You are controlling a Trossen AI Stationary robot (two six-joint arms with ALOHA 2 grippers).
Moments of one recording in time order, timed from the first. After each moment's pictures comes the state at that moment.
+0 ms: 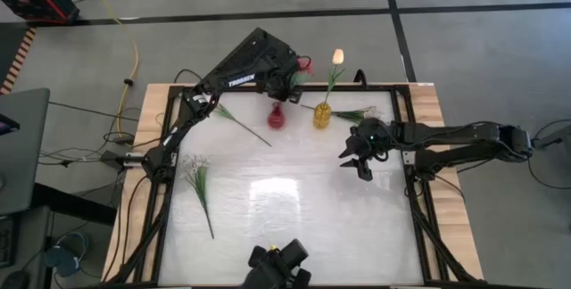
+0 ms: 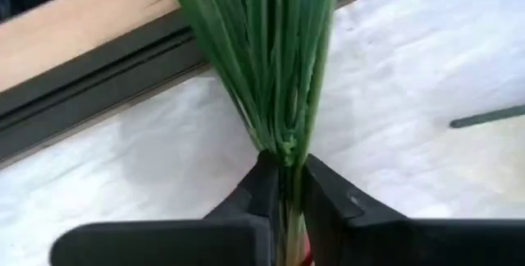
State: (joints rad) left arm 0.64 2.47 2.19 -1.04 0.04 -0.50; right arm -0.20 0.99 0.53 -0.31 -0.26 -0.09
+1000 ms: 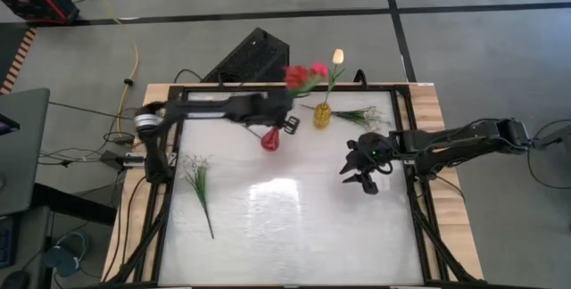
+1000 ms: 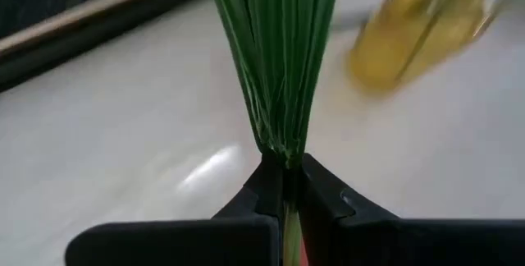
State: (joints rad) left arm 0.30 1.82 1.39 -0.46 -0.32 -0.64; right arm -0.02 0.99 0.53 -0.31 -0.26 -0.05
